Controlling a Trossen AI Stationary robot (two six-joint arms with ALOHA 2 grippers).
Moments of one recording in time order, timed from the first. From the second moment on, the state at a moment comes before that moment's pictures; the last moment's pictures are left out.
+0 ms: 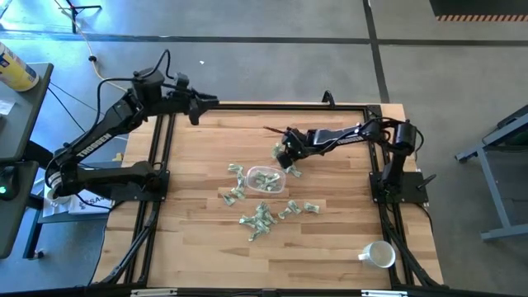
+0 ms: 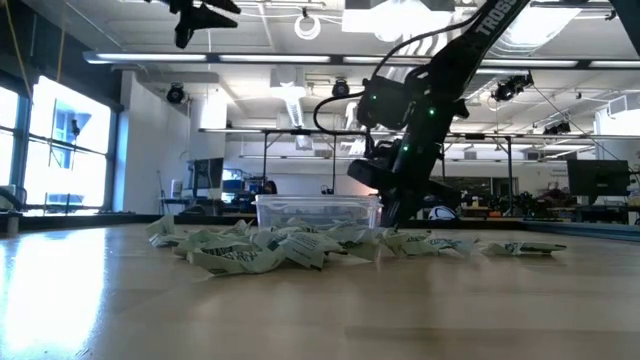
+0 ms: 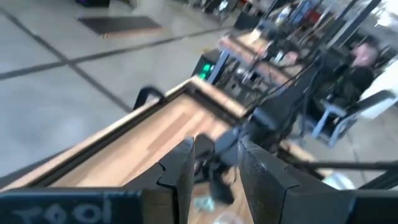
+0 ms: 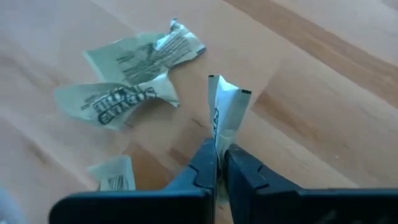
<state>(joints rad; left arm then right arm) 0.71 0.92 1.08 -0.42 0.35 -0.33 -0.31 1.86 1.00 -0.32 0.14 0.62</state>
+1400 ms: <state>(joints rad) 0.31 1.22 0.57 -0.19 0.04 -0.02 -0.18 1.61 1.19 -0.68 0.11 0.11</state>
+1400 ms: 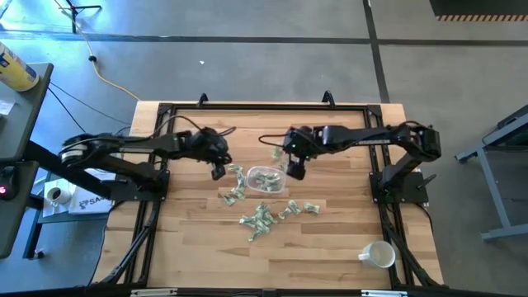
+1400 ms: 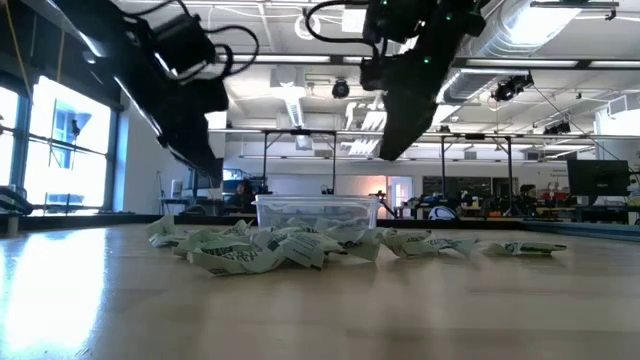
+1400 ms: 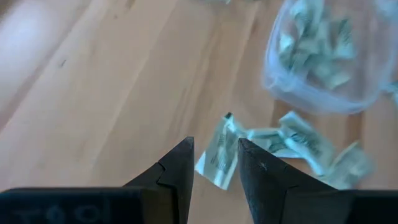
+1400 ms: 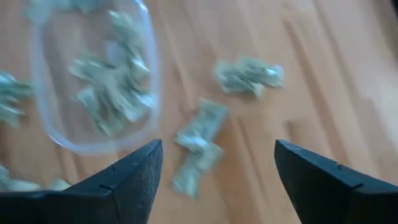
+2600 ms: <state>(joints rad) 0.31 1.61 0.78 -0.33 0.03 0.24 -0.37 1.57 1.19 -0.75 0.01 -0.10</state>
